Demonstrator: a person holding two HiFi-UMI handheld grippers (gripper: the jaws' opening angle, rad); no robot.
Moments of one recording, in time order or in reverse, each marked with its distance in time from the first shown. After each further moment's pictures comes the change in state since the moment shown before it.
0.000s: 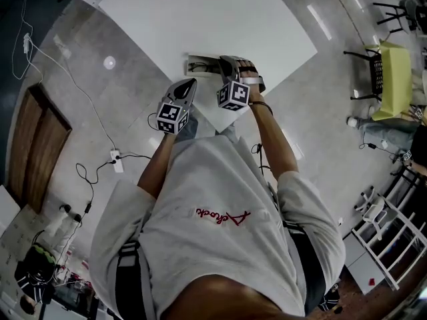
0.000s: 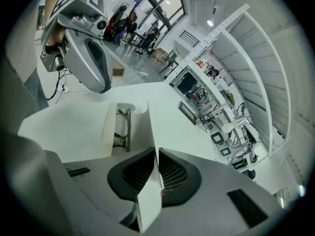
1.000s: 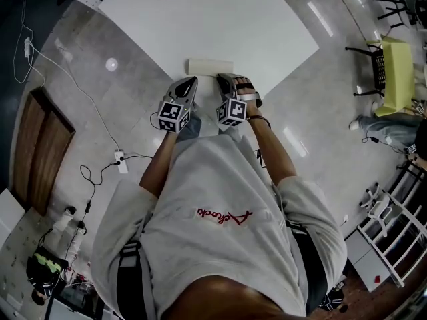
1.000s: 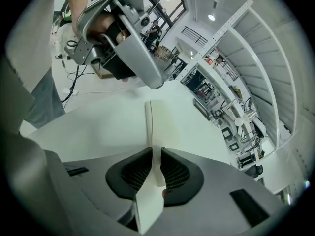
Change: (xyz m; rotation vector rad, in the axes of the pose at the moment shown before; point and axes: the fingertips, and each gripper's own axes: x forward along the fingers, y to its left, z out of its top) left arm -0.002 -0.001 0.007 0.014 -0.012 -0.012; right arm -0.022 0.078 -0.010 0.020 0.023 0.065
